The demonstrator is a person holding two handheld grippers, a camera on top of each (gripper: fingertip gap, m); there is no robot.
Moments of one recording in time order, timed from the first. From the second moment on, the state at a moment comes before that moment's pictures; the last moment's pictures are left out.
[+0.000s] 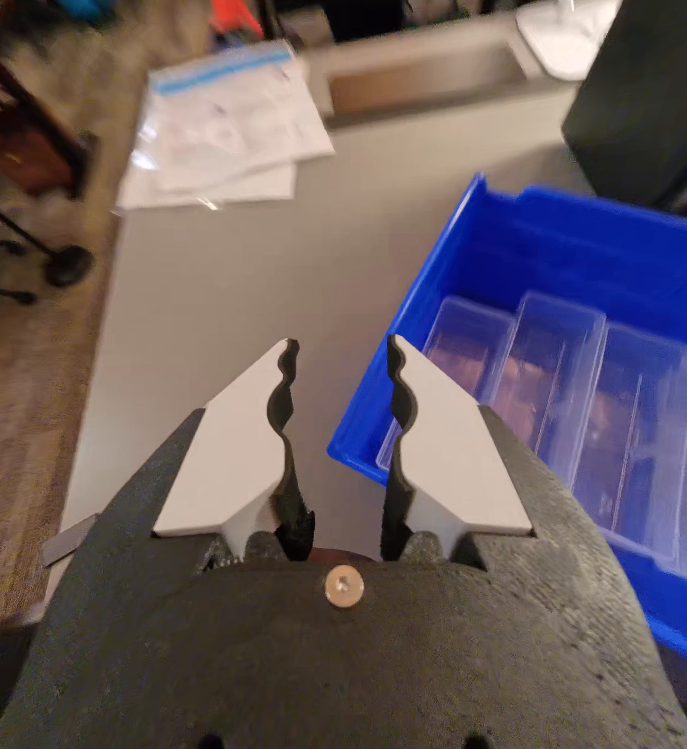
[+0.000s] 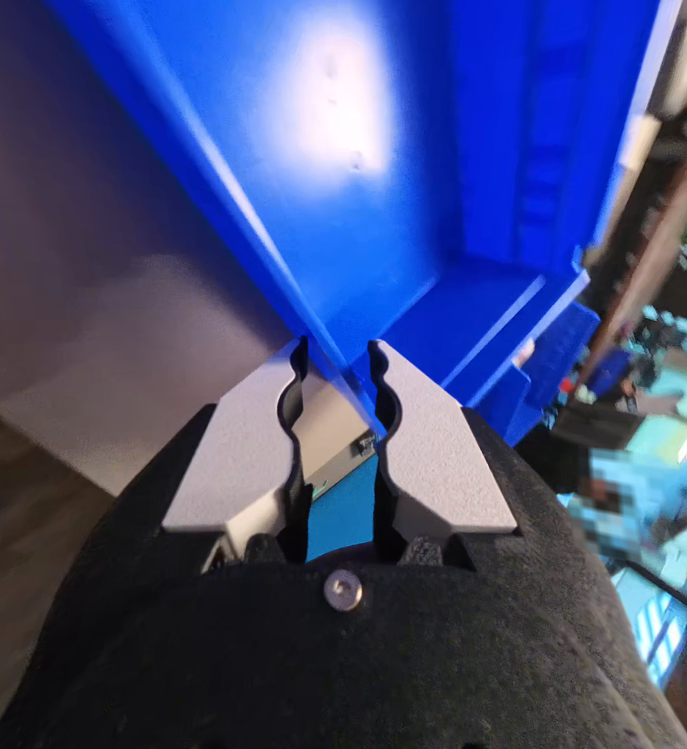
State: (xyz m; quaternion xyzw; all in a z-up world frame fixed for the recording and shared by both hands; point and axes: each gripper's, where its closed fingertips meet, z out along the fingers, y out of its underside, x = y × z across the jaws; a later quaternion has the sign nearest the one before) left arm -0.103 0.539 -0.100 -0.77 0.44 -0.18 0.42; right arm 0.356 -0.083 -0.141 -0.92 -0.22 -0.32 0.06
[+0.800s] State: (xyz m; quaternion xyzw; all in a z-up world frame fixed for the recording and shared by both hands) left arm -0.104 0.317 -0.139 -0.72 0.37 -0.25 0.53; right arm 0.276 -0.022 -0.137 -0.74 0.32 -0.19 0.55
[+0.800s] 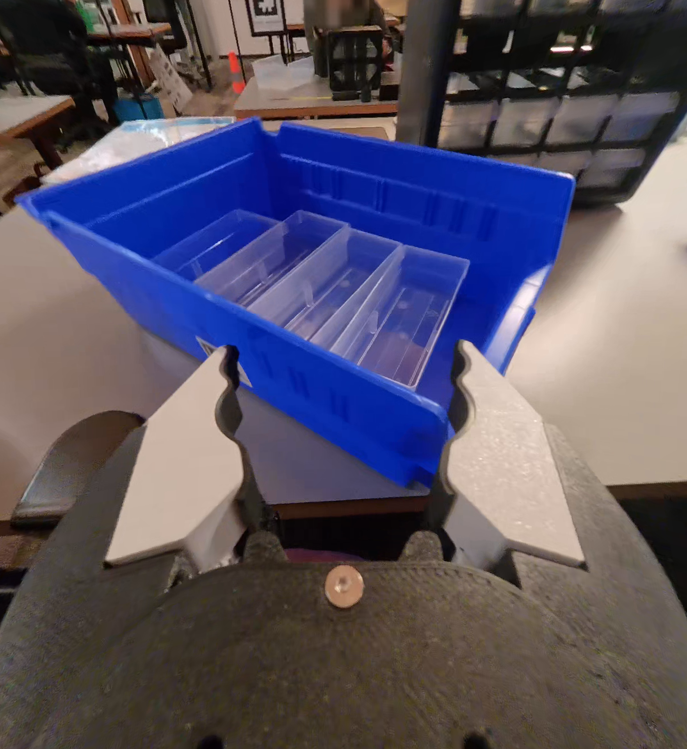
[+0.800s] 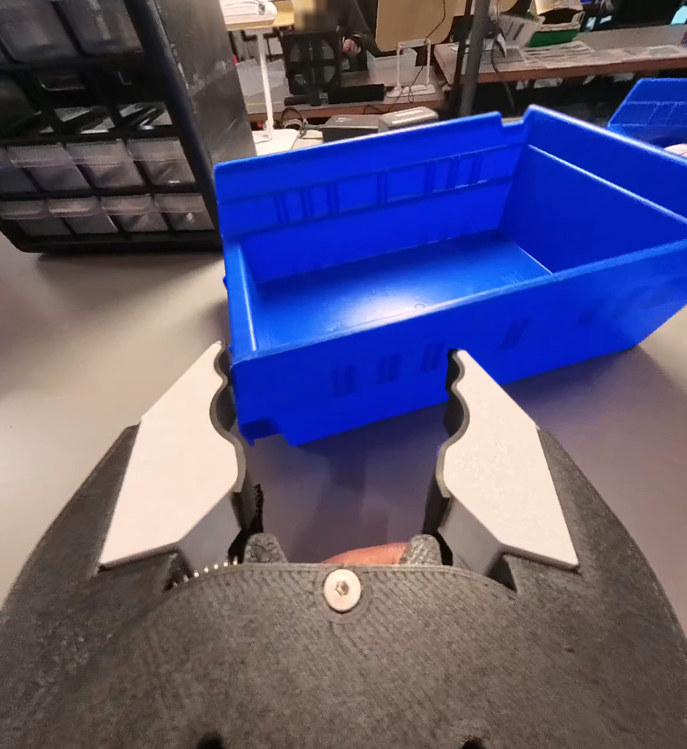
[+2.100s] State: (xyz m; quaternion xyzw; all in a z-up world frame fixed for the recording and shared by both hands) left arm -0.026 0.371 -0.138 -0.69 0.39 -0.23 0.56; right arm 0.365 -0.067 -0.141 -0.72 0.37 -0.37 0.45
